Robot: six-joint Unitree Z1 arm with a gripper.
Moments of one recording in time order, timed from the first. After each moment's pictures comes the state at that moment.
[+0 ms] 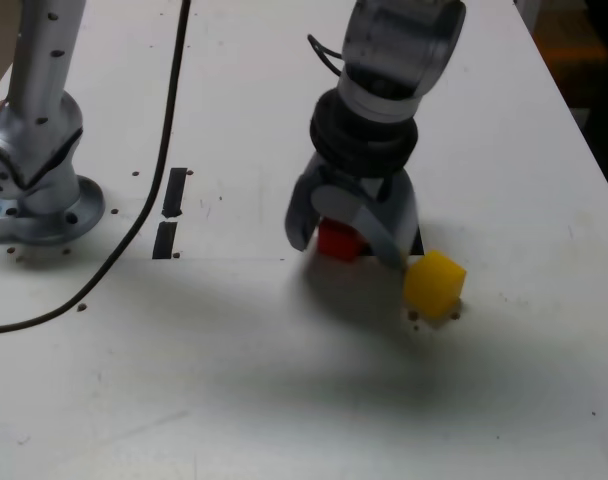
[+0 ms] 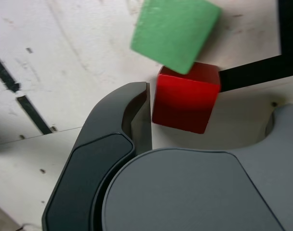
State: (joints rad) arm -0.31 2.06 -1.48 1.24 0.04 0.05
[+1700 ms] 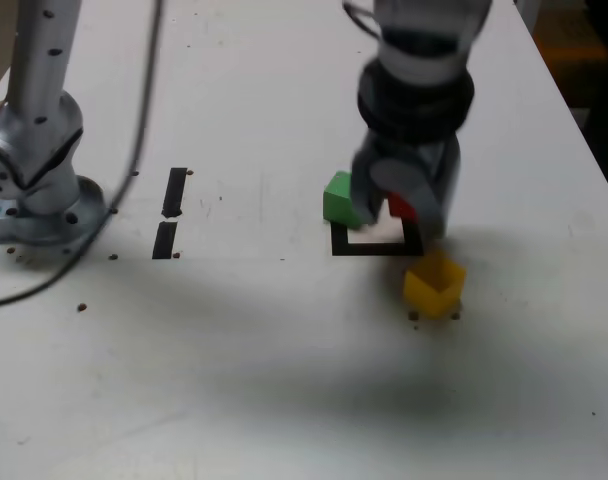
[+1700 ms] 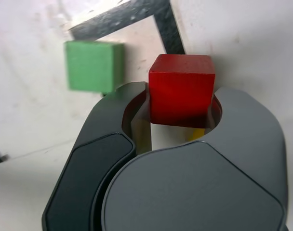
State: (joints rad) arm -0.30 2.06 -1.61 1.18 0.16 0.04
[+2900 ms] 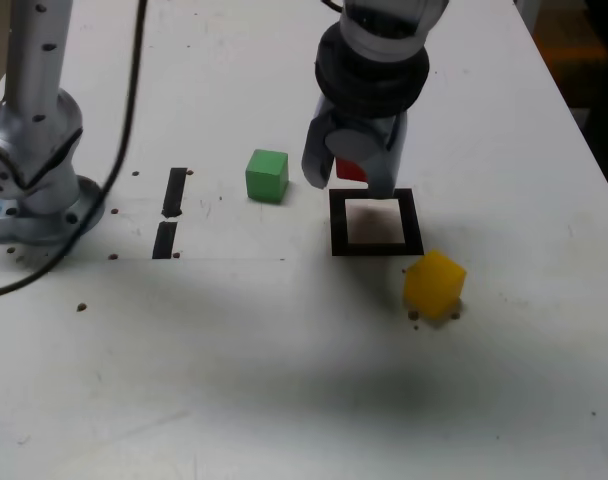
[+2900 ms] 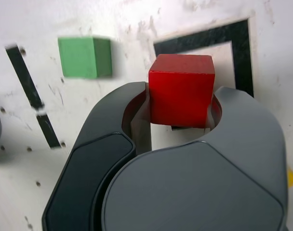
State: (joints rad) arm -0.30 2.00 -1.58 1.37 0.20 -0.09
